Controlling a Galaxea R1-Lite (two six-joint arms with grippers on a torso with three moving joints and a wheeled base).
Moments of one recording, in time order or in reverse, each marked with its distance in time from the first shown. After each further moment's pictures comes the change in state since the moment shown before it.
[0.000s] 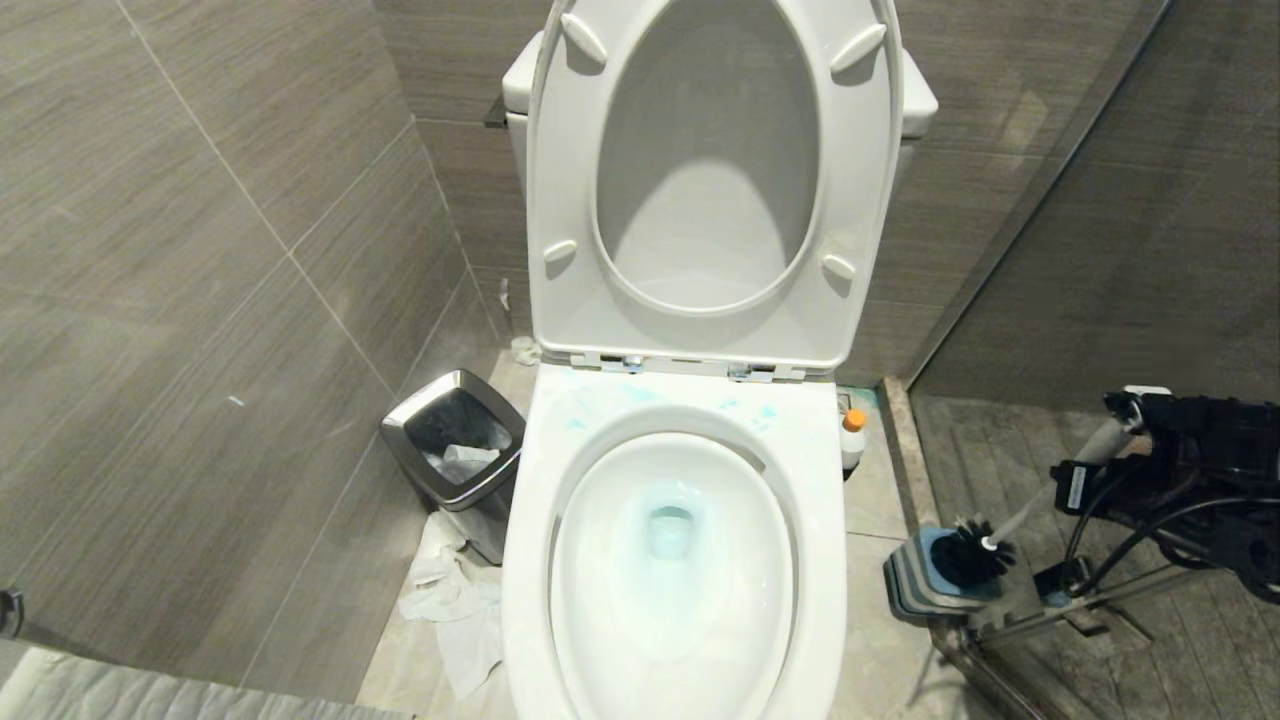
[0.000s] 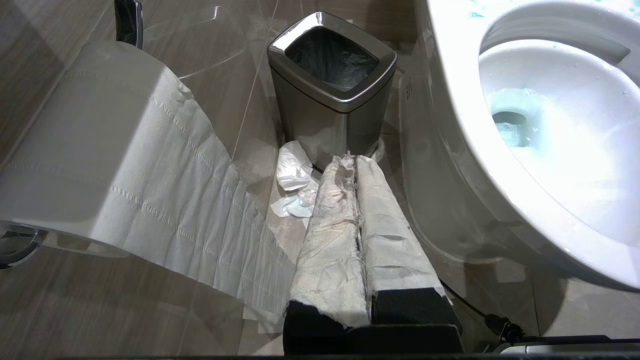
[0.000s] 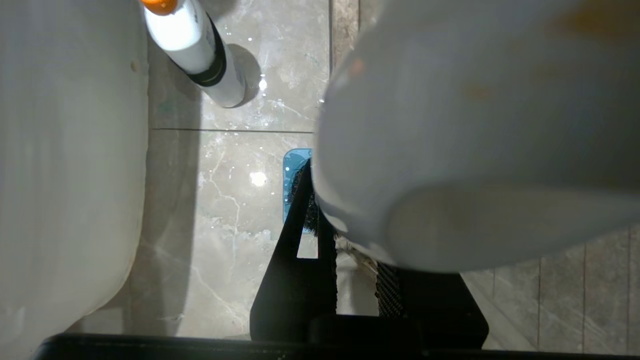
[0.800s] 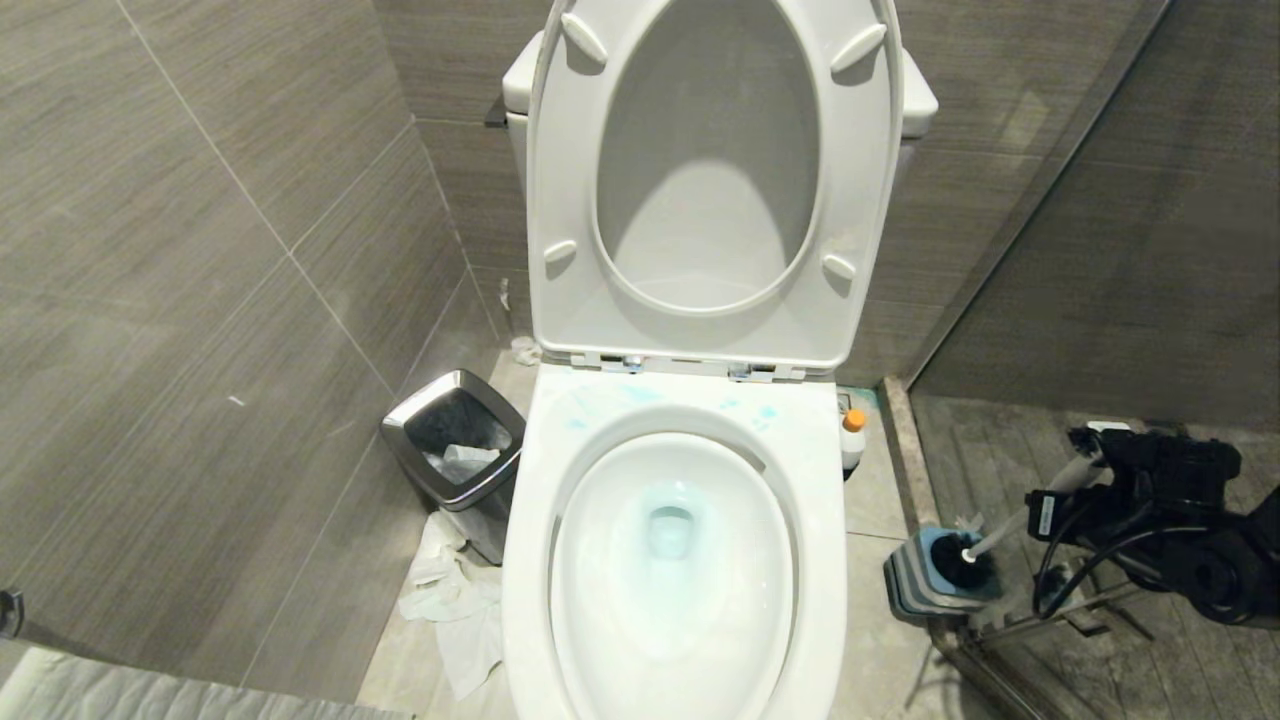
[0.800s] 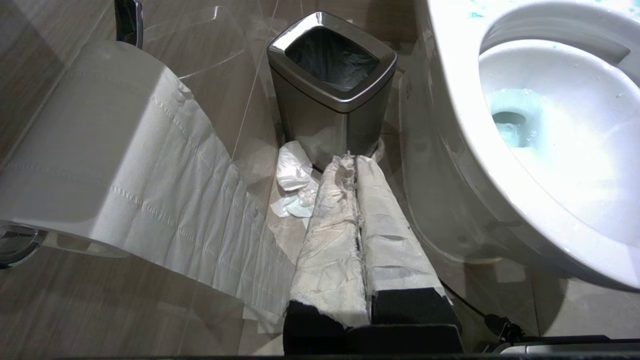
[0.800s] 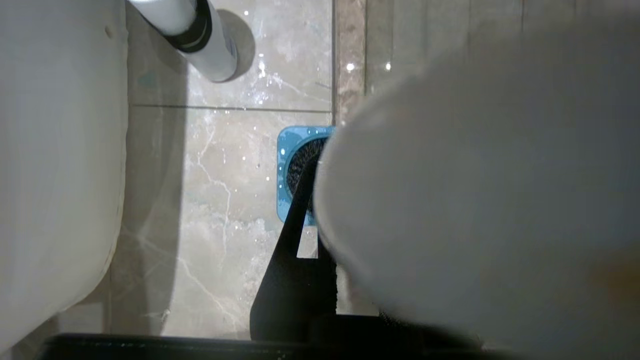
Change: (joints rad) left arm 0.000 0.000 0.000 0.000 0.000 -0.001; right arm 0.001 0.169 0.000 -0.110 -0.001 -0.021
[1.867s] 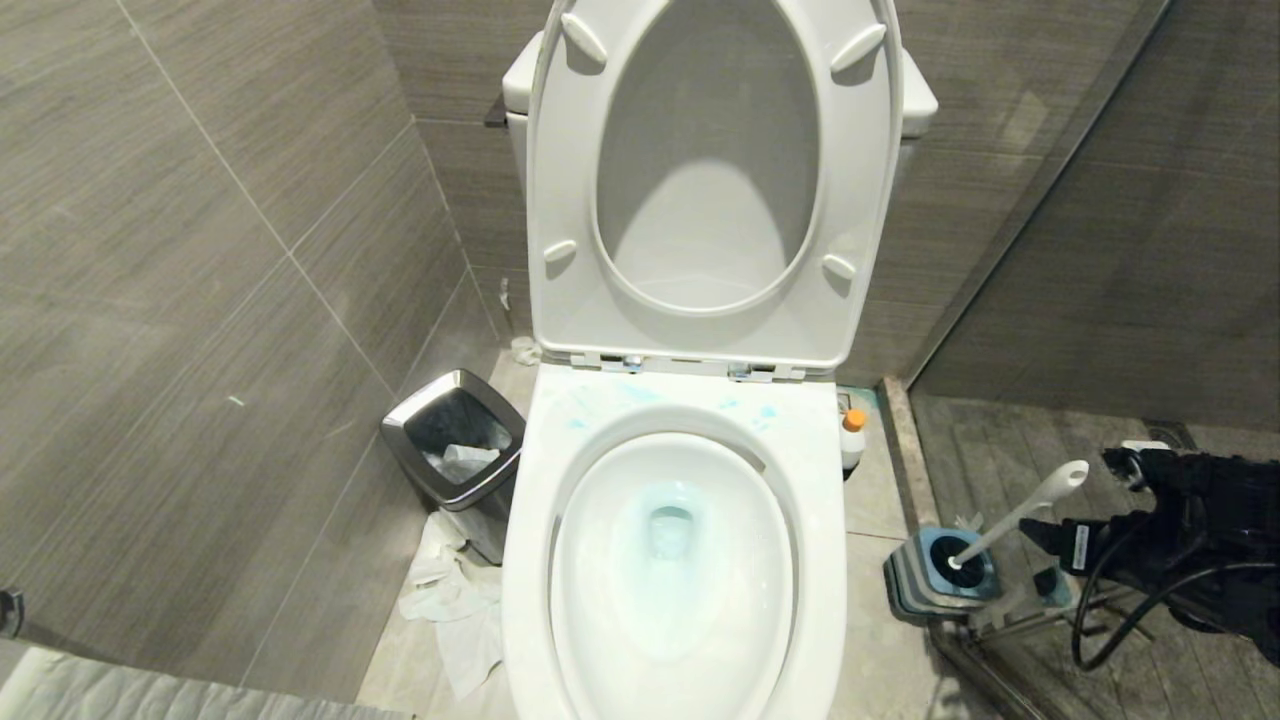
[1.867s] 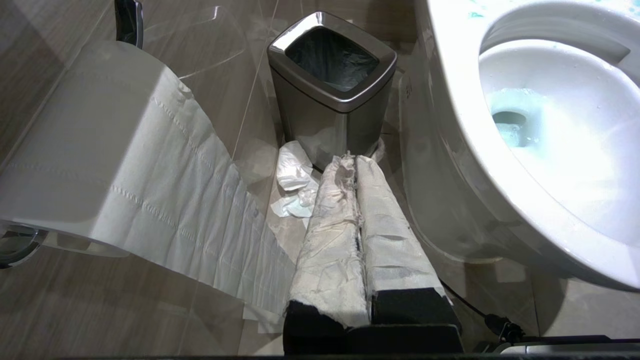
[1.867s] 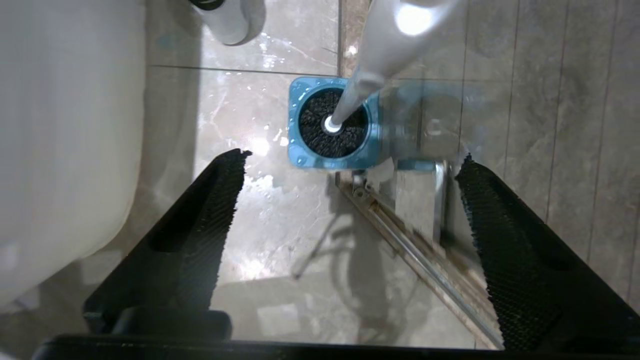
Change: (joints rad) left arm 0.000 0.000 0.000 0.000 0.000 0.000; right arm 0.002 -0.192 0.225 0.001 0.014 -0.009
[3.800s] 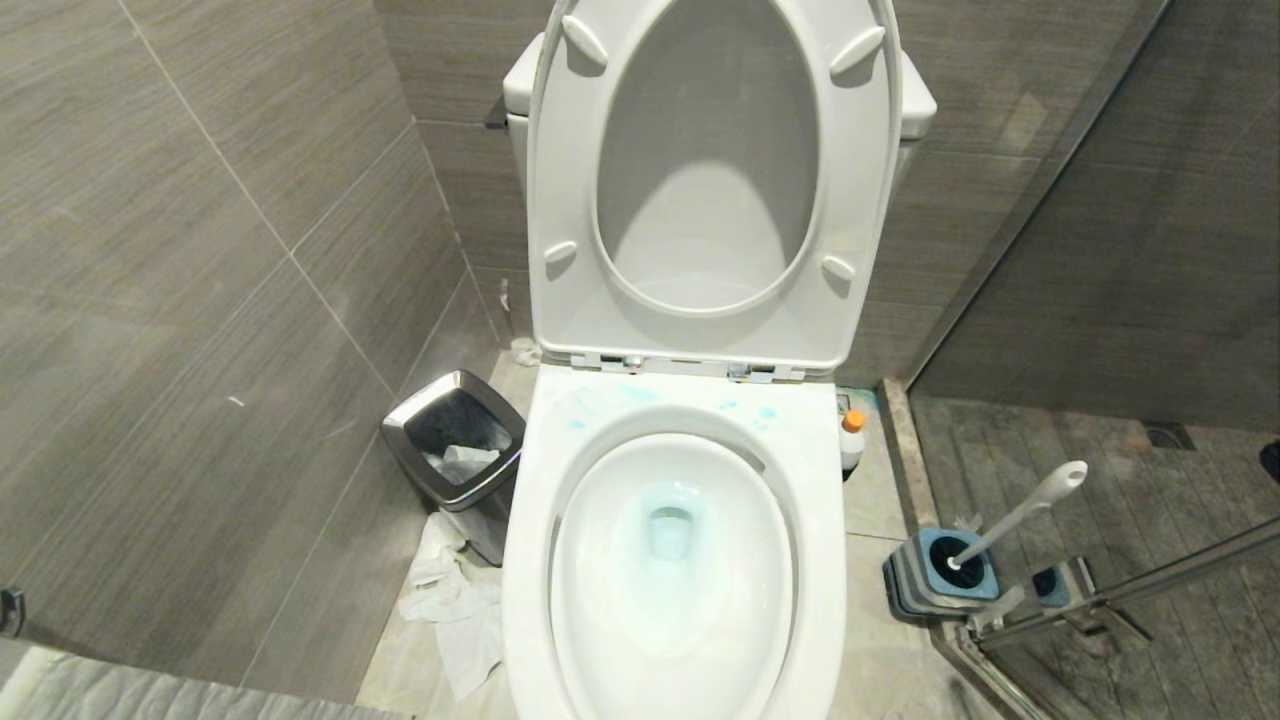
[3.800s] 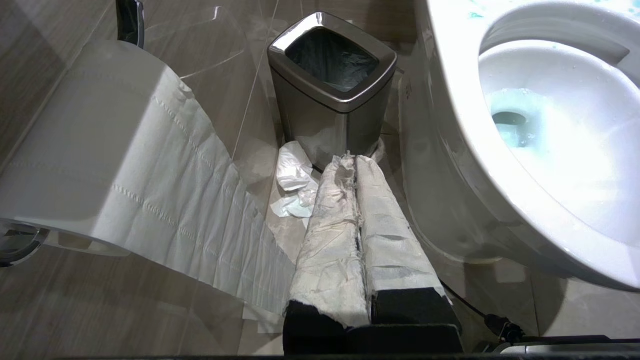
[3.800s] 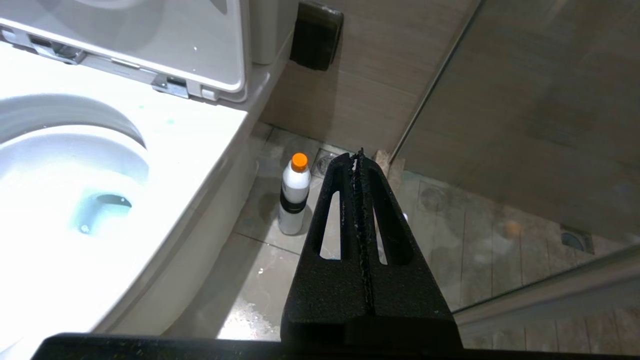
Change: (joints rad) left arm 0.000 0.000 0.000 0.000 0.000 0.000; right arm 0.016 -0.989 0.309 0.017 0.222 -0.091
